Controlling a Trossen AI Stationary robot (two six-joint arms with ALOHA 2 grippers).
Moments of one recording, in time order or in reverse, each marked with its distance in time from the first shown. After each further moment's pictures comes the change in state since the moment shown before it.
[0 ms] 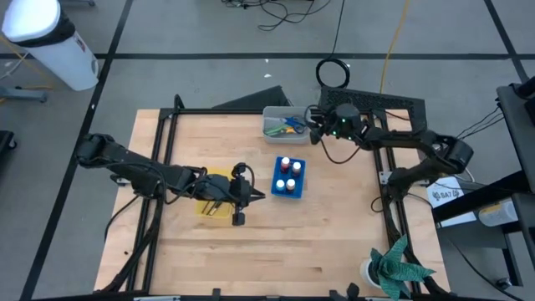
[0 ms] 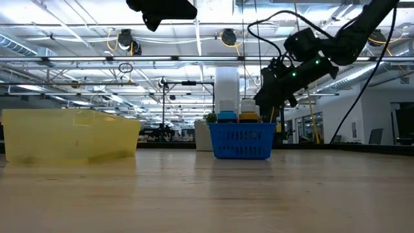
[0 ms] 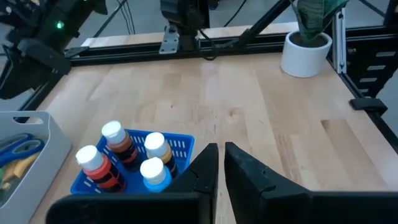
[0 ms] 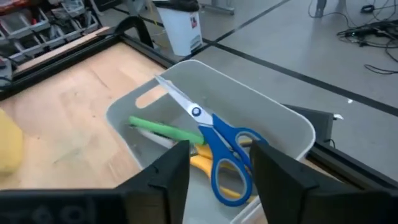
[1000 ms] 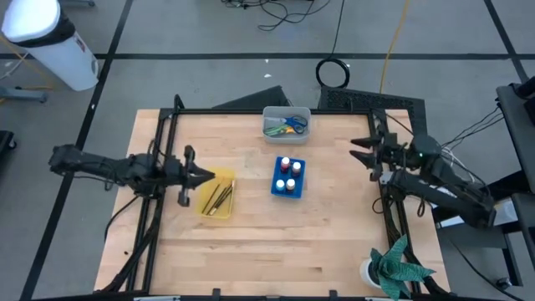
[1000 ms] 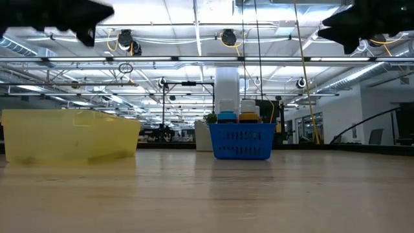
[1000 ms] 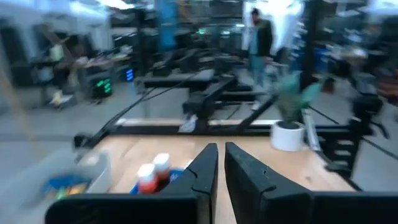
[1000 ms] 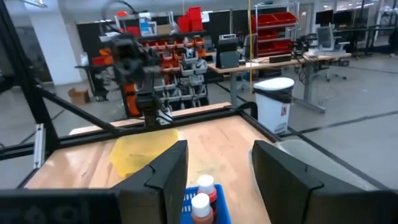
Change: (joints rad) left arm 0.080 -0.913 -0.660 0.264 0.099 0.084; right arm 0.143 -1.209 -0.165 -0.651 -0.233 -0.077
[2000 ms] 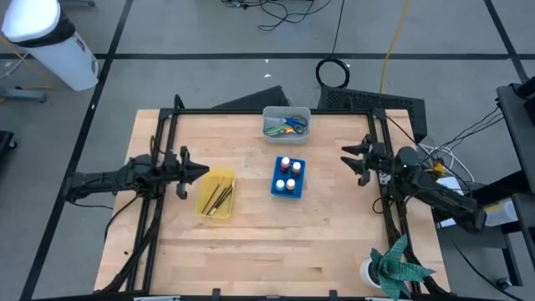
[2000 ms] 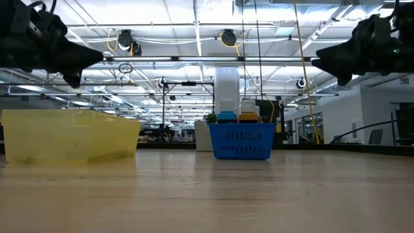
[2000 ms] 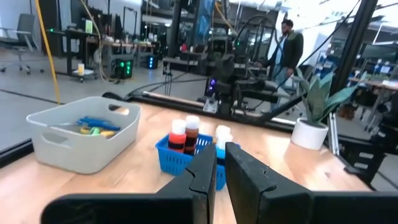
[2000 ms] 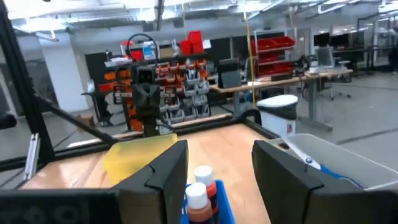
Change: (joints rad) left arm 0.277 -0.468 -0.284 -0.200 0.160 -0.198; right arm 0.001 -0.177 -0.402 0.352 0.000 0.072
